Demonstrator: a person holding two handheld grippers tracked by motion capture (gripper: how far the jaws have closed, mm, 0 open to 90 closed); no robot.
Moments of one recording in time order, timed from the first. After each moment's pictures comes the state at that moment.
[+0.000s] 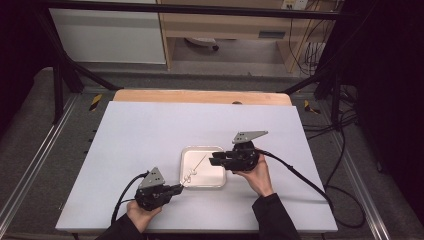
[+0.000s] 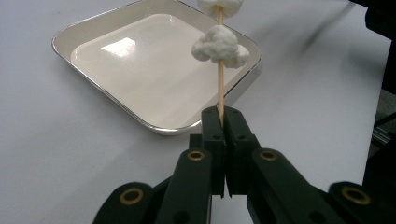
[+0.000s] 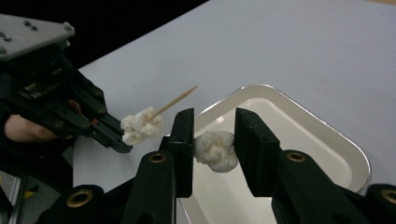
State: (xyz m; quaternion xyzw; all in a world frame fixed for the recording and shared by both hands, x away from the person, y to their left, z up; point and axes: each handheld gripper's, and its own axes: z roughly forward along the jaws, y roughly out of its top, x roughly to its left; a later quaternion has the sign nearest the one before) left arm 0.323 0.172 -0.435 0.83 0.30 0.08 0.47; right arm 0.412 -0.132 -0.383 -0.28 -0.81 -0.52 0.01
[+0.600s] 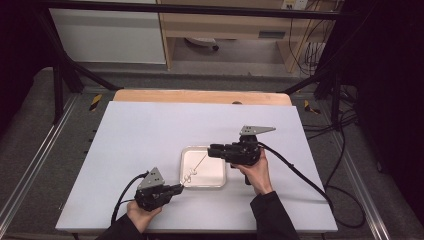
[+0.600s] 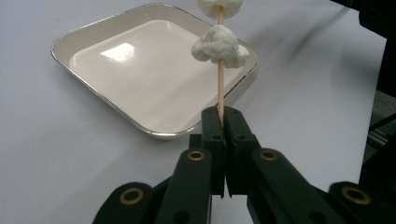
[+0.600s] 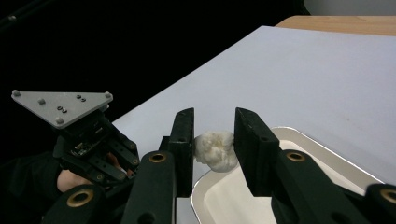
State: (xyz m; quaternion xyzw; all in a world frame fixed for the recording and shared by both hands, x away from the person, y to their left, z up) left arm 0.322 0.173 -0.434 0.82 0.30 0.08 0.48; right arm 0.418 -0.135 -0.374 -0.30 -0.74 -0.60 0.05
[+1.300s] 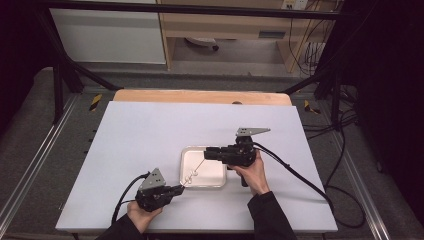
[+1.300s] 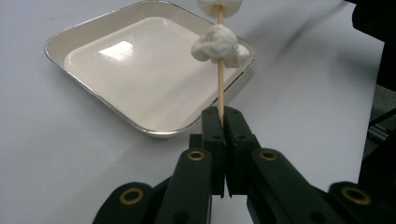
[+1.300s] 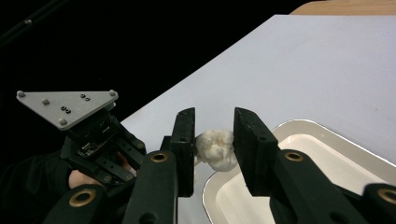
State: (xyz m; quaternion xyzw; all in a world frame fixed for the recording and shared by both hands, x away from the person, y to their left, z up) left arm 0.321 0.170 -0.435 0.83 0.29 0.08 0.47; right arm 0.421 -0.127 -0.384 -0.29 -0.74 -0.60 0.09
